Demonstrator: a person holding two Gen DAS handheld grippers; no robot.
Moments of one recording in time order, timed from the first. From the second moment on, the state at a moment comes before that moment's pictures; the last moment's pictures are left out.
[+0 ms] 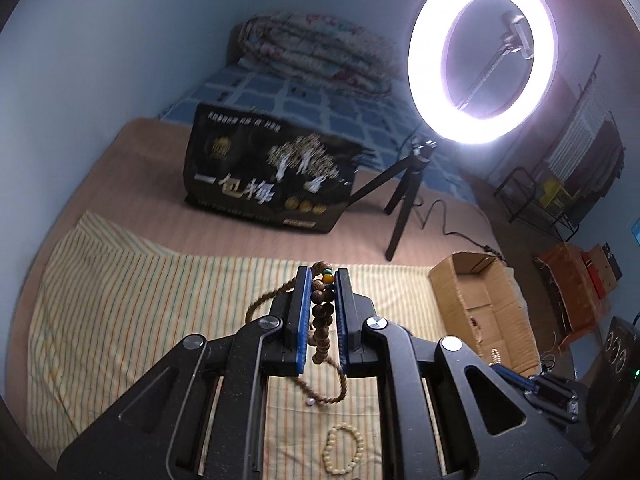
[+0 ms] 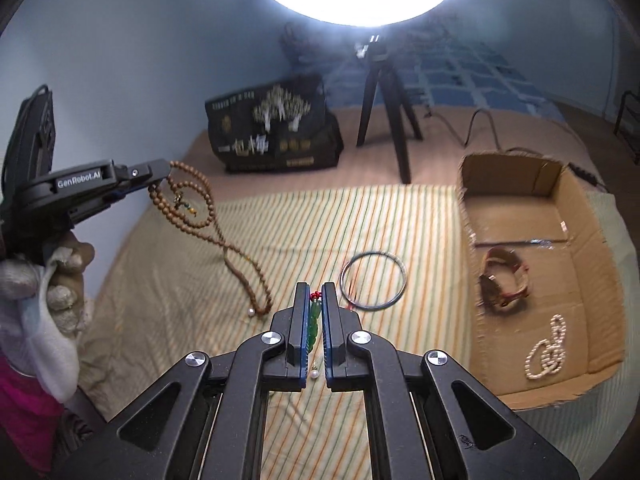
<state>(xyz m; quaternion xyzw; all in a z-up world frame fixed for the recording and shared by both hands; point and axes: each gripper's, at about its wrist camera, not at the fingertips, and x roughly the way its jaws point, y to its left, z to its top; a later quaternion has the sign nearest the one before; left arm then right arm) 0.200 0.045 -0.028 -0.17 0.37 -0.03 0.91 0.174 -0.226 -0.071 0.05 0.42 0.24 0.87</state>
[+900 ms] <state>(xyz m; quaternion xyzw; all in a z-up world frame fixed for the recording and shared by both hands) 0.223 -0.087 0.073 -0.13 0.31 -0.17 0.93 0.165 -0.364 -0.019 0.11 0.33 0.14 0.93</state>
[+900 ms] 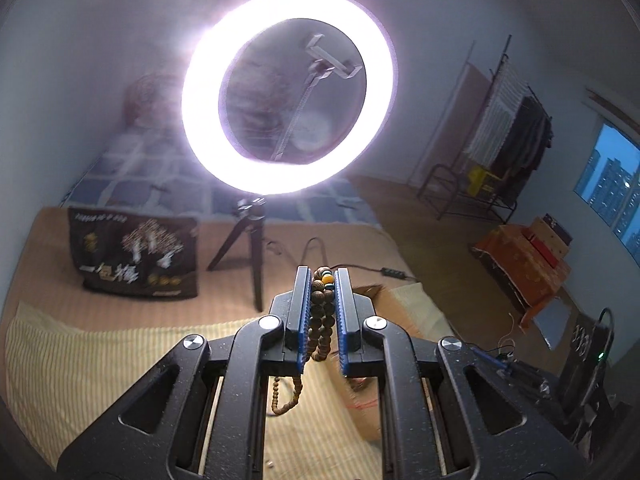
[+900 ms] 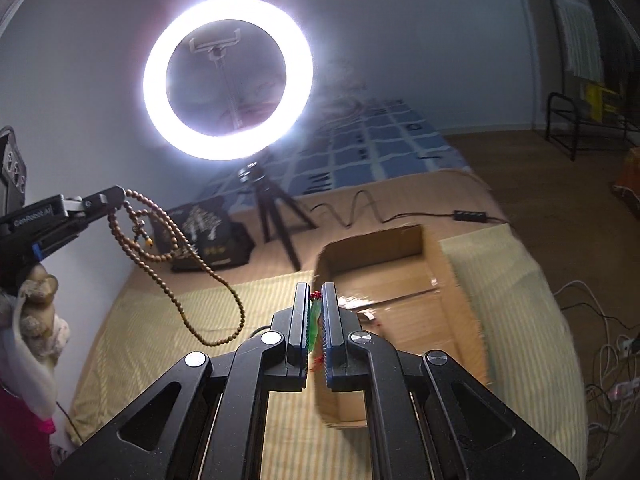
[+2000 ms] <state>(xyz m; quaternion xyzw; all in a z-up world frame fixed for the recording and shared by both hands) 0.330 -0.259 0.021 -0.08 0.36 -0.24 0.90 0.200 -0.428 -0.080 0.12 0.39 0.07 0.91</state>
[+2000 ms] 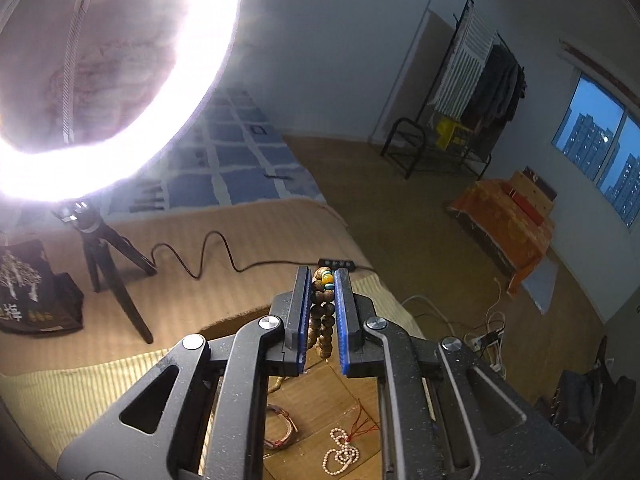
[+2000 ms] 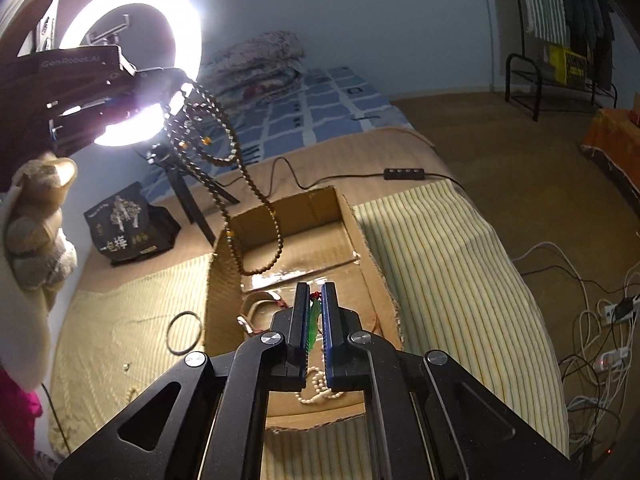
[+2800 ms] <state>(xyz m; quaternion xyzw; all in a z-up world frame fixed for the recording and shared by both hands) 0.348 -0.283 -0.062 -0.03 0.44 -0.23 0.87 0.217 -0.415 -0.120 0.09 0.45 0.07 0.89</state>
